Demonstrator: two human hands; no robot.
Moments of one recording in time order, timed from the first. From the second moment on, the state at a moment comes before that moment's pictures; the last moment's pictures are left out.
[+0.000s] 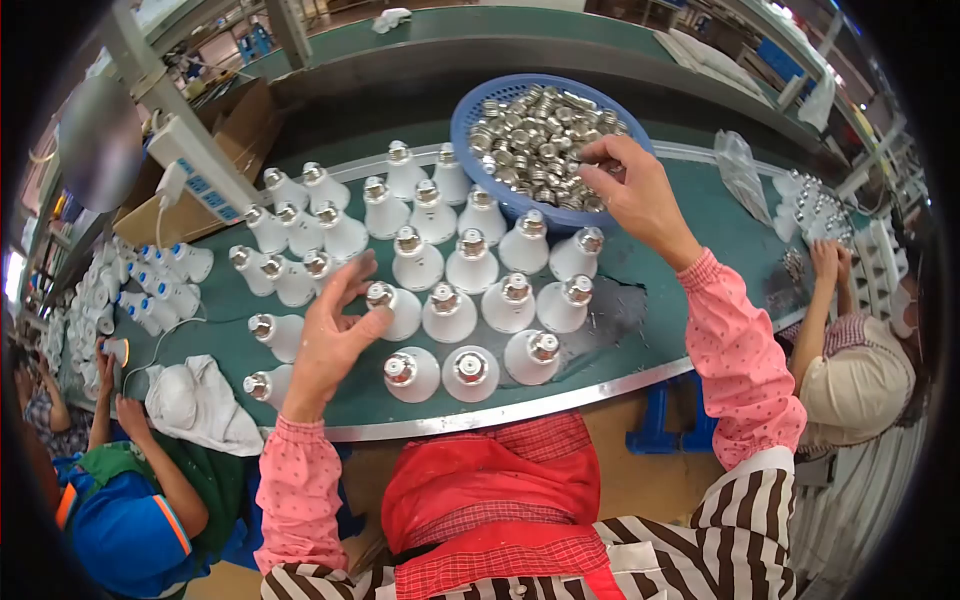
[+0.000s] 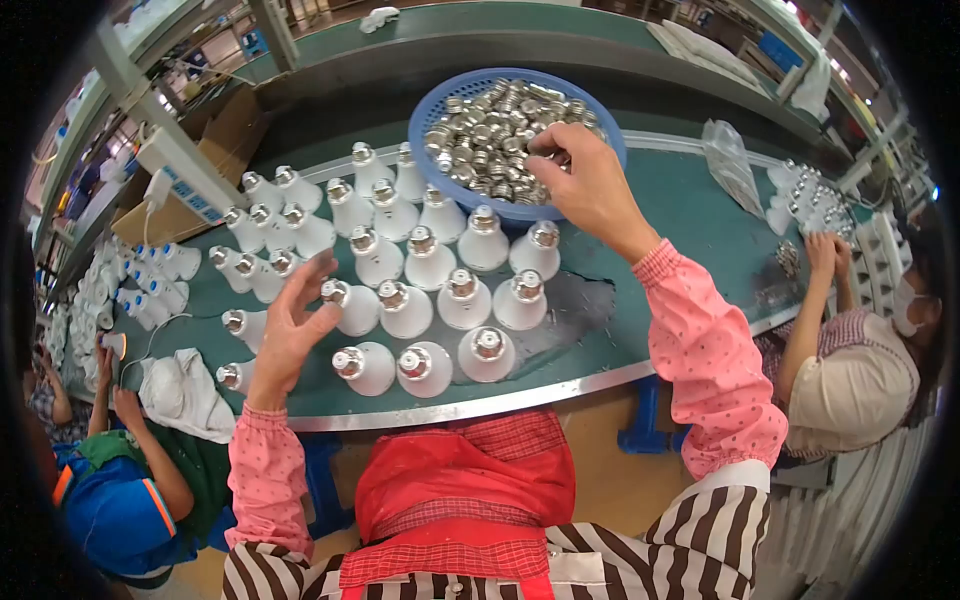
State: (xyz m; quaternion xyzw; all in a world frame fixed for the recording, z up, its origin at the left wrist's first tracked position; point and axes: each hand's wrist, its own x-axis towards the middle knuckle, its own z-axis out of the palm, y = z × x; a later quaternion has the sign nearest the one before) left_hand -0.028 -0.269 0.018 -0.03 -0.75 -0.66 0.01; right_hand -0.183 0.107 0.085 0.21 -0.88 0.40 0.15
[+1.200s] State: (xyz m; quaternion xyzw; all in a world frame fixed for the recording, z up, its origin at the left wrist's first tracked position) left_hand 0.016 -0.144 0.107 -0.28 -0.86 -0.43 0.04; right_hand -0.047 0.160 0.016 0.30 -0.91 0.26 0.09
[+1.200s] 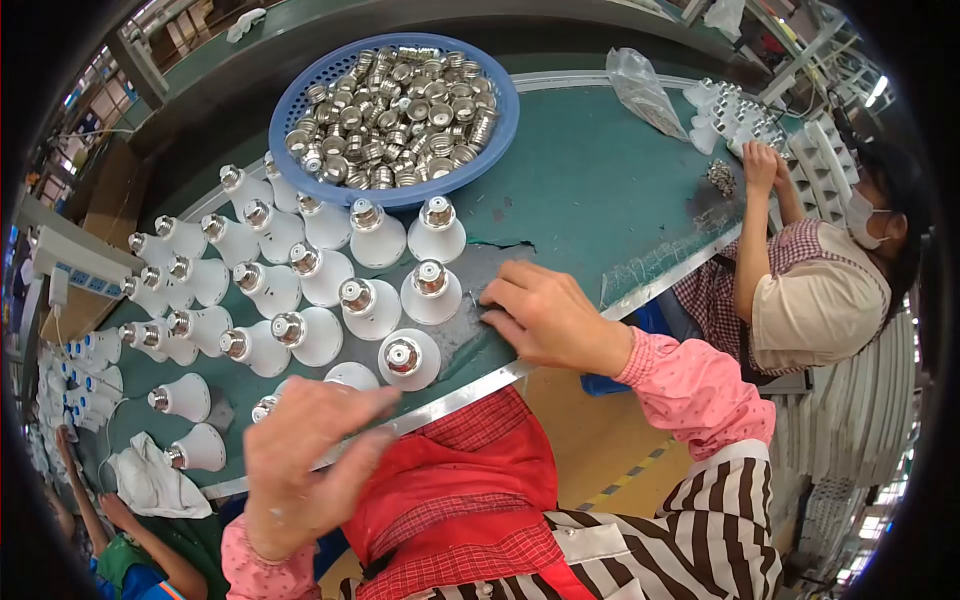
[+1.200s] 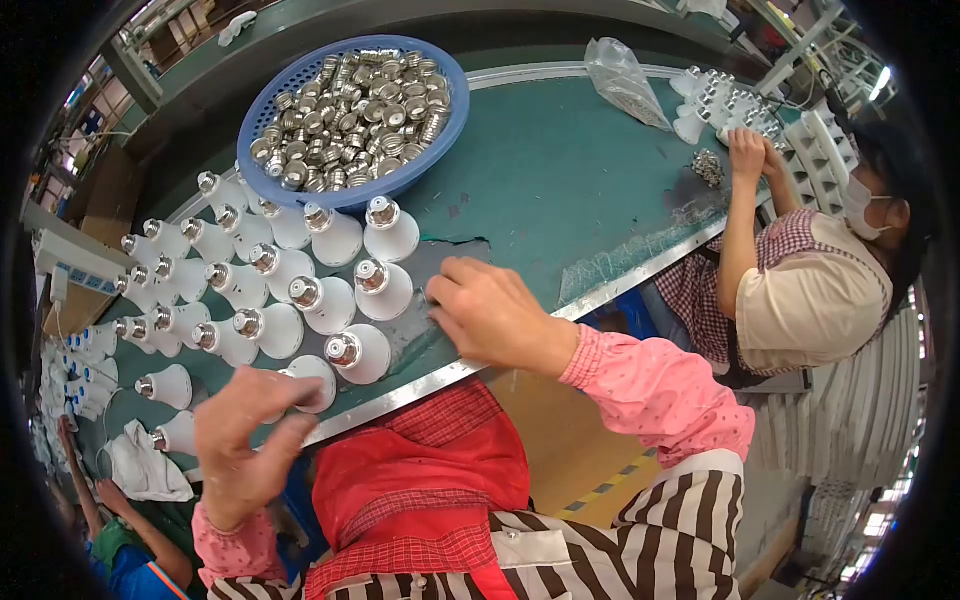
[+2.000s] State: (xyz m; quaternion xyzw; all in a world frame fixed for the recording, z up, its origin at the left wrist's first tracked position) left_hand 0.055 -0.079 0.026 -0.29 -0.78 -0.55 0.01; right_hand -0.058 0.144 0.018 0.30 -0.93 0.18 0.08
